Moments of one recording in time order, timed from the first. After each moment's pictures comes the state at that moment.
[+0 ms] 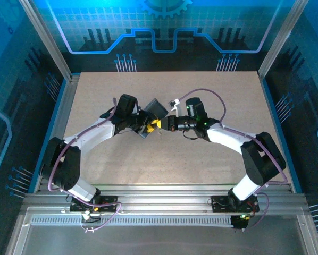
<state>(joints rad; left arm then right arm) -0.39 1.54 1.02 -0.27 0.55 -1.36 0.52 1.59 0.94 0.14 -0.74 0.61</state>
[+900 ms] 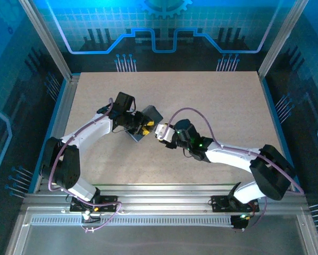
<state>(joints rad) -0.36 1.56 1.12 -0.54 0.57 -1.36 0.81 1.46 0.75 0.22 0.03 -0.60</state>
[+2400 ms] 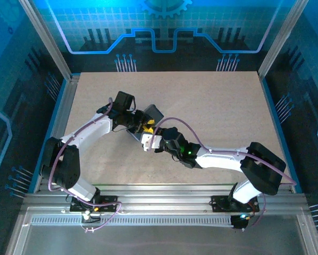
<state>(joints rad) -0.35 1.56 1.12 -0.52 0.58 -1.39 0.98 1.53 0.78 0.38 0.23 -0.79</state>
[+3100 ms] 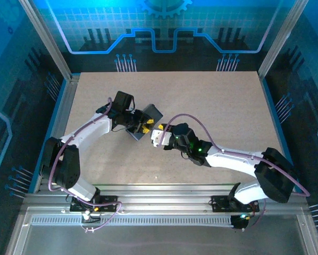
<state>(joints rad) -0.34 1.56 1.12 -0.51 0.58 -1.39 0.89 1.41 0.73 0.26 0.15 -0.77</state>
